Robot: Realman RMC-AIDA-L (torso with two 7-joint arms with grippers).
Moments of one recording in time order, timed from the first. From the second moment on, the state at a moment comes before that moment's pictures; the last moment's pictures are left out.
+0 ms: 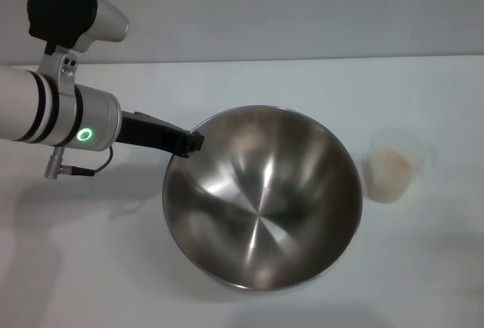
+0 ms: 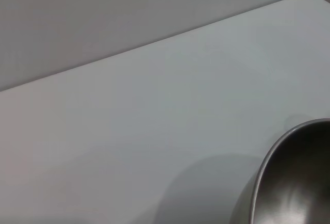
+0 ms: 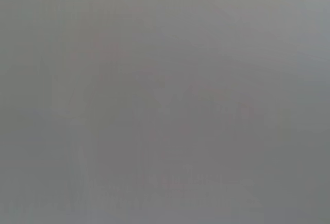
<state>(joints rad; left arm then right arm) -0.58 -2.07 -1.77 -1.20 2.30 -1.14 0.61 0.16 2.09 0.25 0.16 -1.56 -1.66 -0.03</state>
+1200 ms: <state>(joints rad) -0.57 -2.06 -1.77 -1.18 2.30 -1.13 0.62 0.16 2.09 0.25 0.15 -1.56 -1.65 -0.03</state>
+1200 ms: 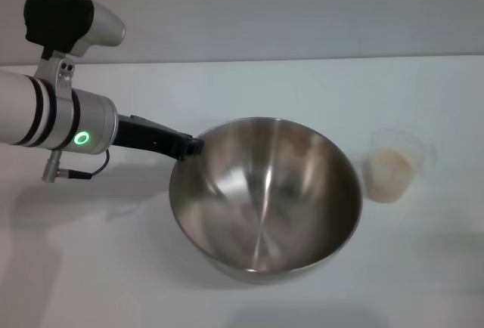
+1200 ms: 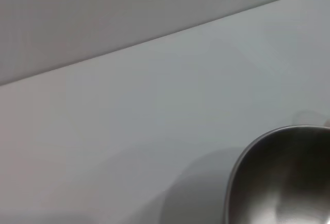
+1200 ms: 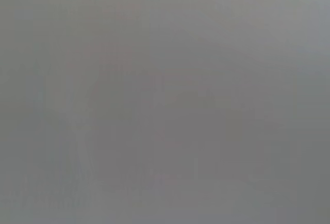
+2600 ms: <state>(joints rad) -0.07 -2.07 -1.16 -0.77 2.45 1.21 0.49 0.19 2.09 0.12 0.15 -1.56 -1.46 -0.03</state>
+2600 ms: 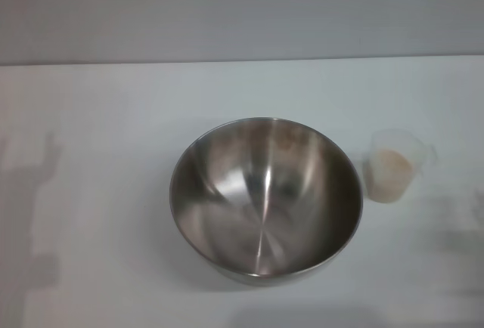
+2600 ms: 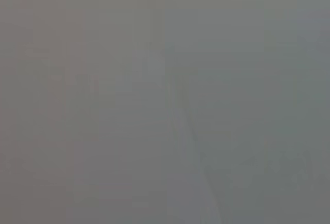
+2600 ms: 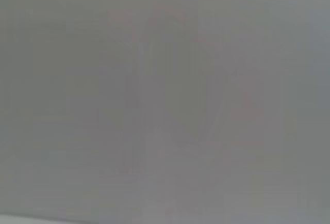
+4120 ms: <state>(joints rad) -0.06 -2.07 -1.11 -0.62 2.44 1.25 0.39 0.34 2.08 0.04 0.16 -1.56 -1.20 -0.03</state>
